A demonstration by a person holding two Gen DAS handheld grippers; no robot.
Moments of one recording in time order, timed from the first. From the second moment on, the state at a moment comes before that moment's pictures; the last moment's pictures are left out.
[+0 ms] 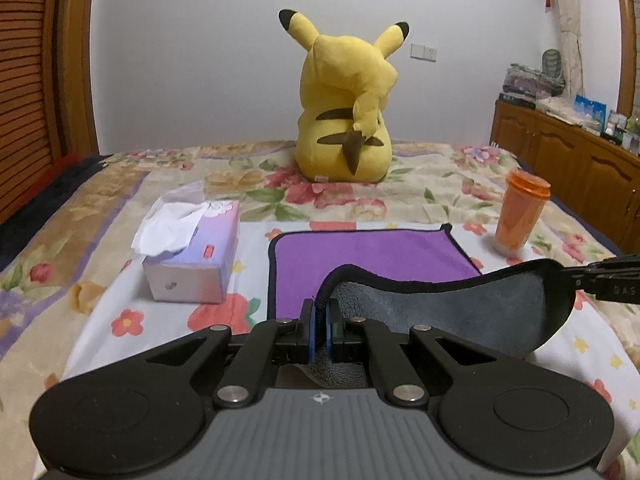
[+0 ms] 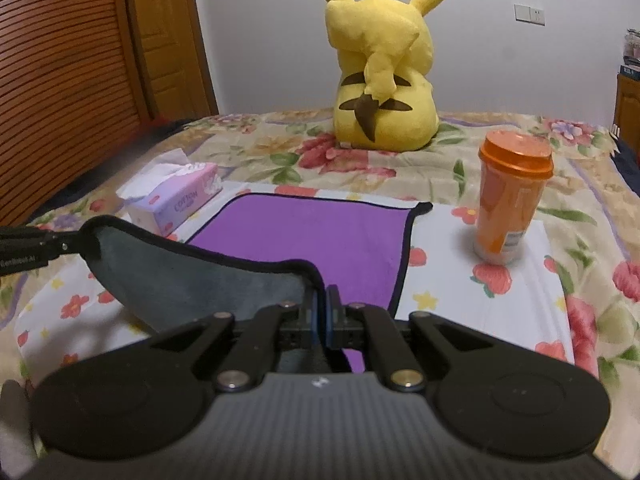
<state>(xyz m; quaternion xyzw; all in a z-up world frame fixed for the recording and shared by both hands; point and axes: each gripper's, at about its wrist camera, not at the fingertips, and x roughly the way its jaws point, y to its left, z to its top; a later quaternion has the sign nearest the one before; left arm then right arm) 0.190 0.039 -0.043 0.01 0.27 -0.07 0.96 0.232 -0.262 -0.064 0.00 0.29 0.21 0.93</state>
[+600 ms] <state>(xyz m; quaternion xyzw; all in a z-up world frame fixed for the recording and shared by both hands) 0.220 0.040 -0.048 0.01 0.27 -0.07 0.96 0.259 -0.265 -0.078 -0.01 0.29 0.21 0.93</state>
